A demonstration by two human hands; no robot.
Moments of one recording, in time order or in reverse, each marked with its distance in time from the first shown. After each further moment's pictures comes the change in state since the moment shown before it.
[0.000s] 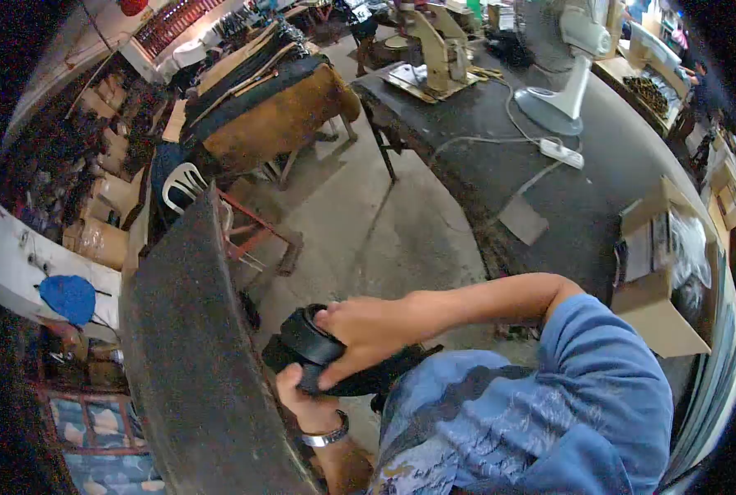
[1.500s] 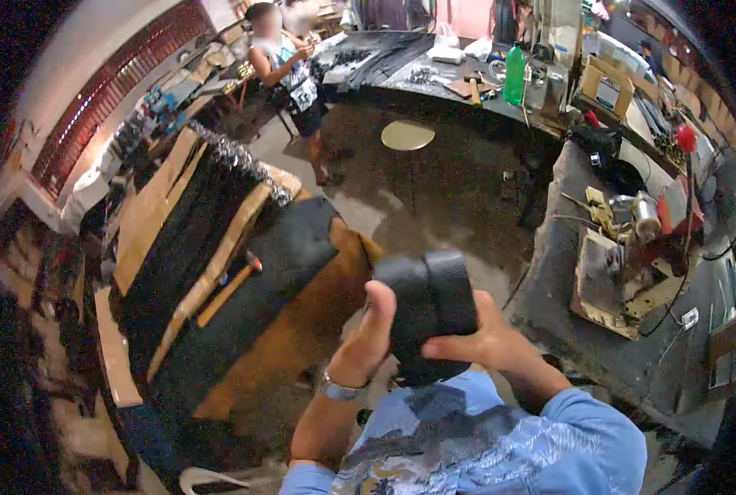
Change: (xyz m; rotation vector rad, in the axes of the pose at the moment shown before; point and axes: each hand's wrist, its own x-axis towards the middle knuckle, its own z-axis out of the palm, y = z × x) left_hand 1.262 0.012 0.142 0.176 -1.273 -0.524; right_hand 0.575 0.601 -0.623 0.625 1.154 0.410
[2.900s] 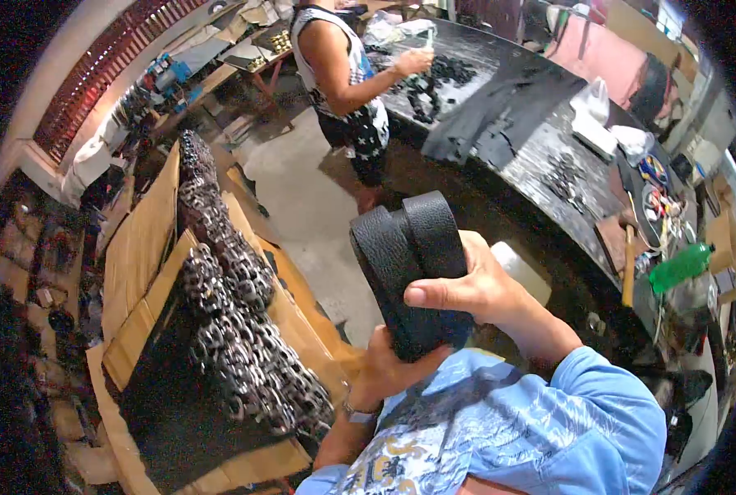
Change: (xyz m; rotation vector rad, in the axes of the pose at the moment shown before) left_hand 0.554 0.124 -0.607 0.369 0.621 0.135; right_hand 0.947 0.003 -0.253 -0.004 -0.305 -0.055
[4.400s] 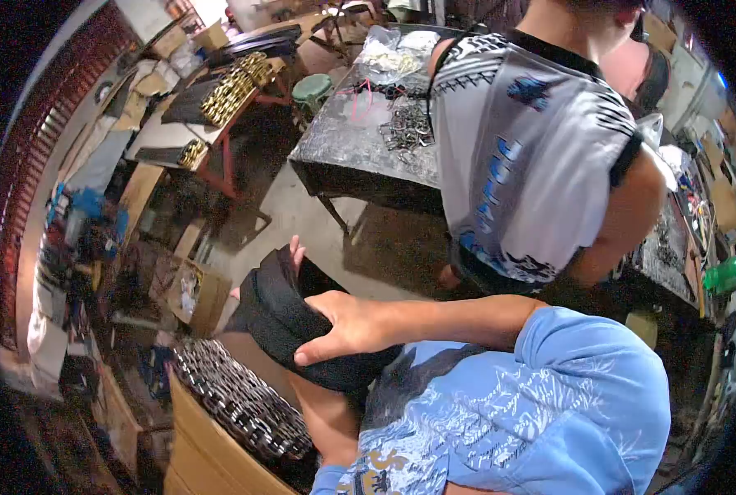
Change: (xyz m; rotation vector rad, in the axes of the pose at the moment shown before) left_hand 0.826 -0.139 -0.721 -0.755 -0.210 0.085; right_hand 0.979 0.240 -0.040 -0.017 -0.066 0.056
